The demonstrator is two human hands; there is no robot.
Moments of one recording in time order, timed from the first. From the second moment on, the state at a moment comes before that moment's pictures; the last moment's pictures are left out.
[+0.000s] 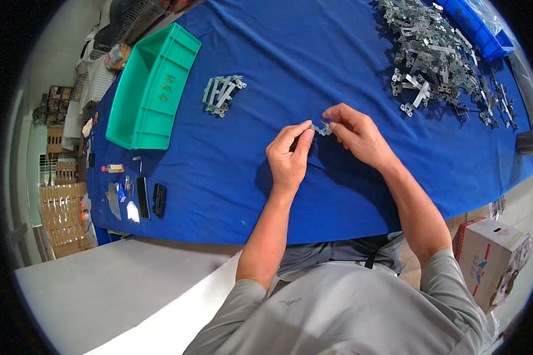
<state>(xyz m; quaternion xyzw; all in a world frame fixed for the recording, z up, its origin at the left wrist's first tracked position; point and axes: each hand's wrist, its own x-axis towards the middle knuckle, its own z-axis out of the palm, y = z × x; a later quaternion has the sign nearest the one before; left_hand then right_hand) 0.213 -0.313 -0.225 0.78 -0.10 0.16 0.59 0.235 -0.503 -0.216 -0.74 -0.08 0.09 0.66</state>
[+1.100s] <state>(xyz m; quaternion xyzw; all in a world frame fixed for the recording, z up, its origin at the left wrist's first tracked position) 0.213 -0.312 -0.230 0.72 0.01 0.03 0.69 0.236 -0.504 -0.215 -0.76 -0.19 -0.07 0.62</state>
